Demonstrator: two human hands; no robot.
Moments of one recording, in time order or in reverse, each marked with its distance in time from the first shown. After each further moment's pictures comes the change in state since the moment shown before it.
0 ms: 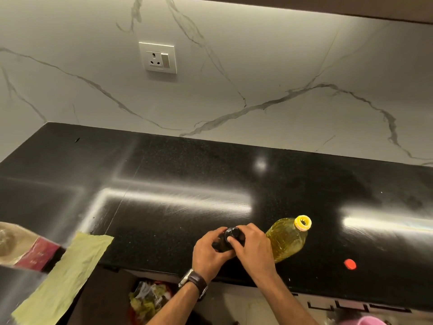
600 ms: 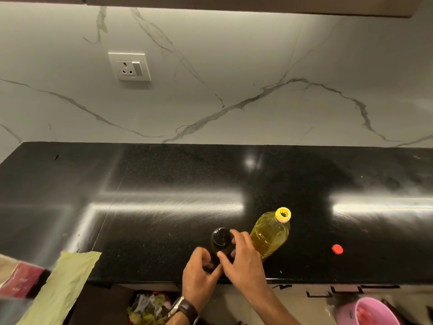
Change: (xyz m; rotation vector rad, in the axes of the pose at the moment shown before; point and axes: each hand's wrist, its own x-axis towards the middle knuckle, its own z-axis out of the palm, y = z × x) left_hand -0.040 -0.018 0.005 0.171 -0.023 -0.085; right_hand -0.038 0.013 0.011 0.152 -0.014 0.064
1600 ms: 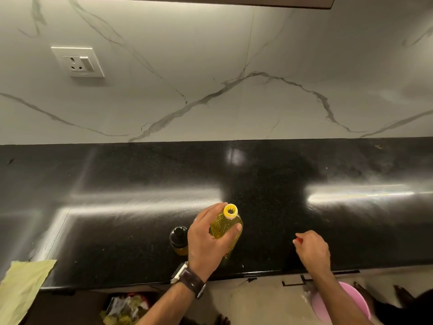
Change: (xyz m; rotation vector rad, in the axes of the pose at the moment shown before) left_hand 0.015 0.182 0.046 -0.294 0.050 0.358; right_hand 0.013 0.246 -0.159 -0.249 0.096 0.596
